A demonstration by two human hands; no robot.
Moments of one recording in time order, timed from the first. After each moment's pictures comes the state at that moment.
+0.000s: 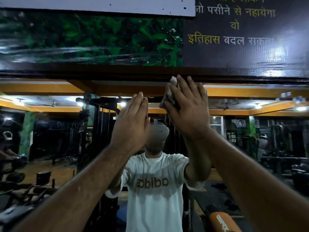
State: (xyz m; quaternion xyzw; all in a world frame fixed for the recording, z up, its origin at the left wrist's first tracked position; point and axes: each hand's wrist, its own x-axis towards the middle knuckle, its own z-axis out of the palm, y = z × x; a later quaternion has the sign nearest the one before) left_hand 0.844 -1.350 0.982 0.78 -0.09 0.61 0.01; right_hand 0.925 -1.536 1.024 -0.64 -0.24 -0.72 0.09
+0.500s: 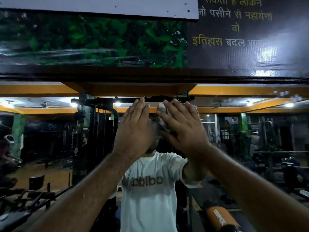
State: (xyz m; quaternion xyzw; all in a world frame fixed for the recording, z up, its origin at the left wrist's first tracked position) left_hand 0.837 -1.322 0.969 0.79 -0.12 0.61 0.00; right_hand 0.918 -1.516 0.972 -0.64 -0.34 -0.69 -0.02
